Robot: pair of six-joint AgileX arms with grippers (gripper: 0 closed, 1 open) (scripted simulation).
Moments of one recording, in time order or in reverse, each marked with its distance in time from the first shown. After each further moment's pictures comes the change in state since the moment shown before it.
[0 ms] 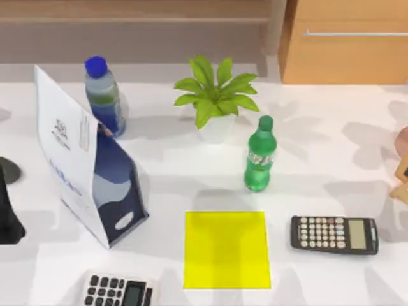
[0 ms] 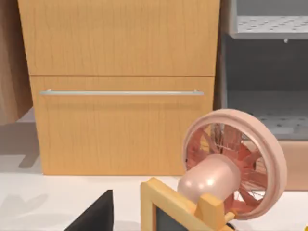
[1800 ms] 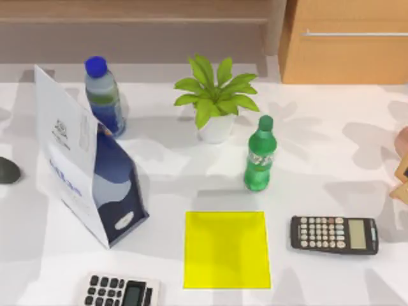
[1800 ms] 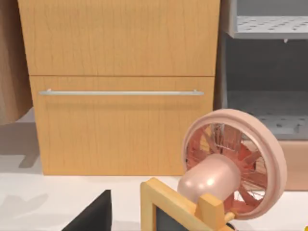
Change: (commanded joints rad) left arm 0.117 1.591 1.517 -0.851 0.020 1.689; right arm 0.000 0.000 0.000 0.000 0.000 0.000
